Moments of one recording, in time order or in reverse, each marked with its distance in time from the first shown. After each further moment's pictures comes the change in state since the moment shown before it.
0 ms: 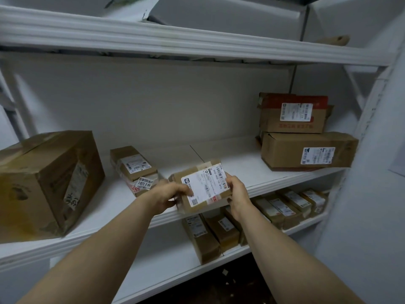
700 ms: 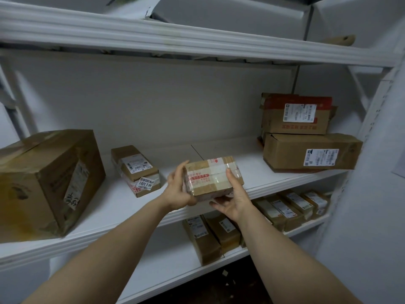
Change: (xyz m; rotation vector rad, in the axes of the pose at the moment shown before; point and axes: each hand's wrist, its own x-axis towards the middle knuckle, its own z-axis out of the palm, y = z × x) left_hand 0.005 -0.007 0.013 0.477 -0.011 0.435; right_hand 0.006 0.003 0.003 0.535 -0.077 0.177
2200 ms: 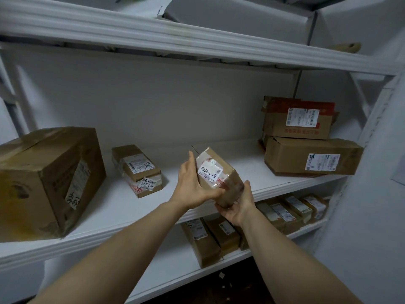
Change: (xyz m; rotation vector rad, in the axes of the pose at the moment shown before) left_hand -0.001 0.027 0.013 0.074 0.206 0.134; right_hand -0.005 -0.001 0.007 0.013 0.198 0.112
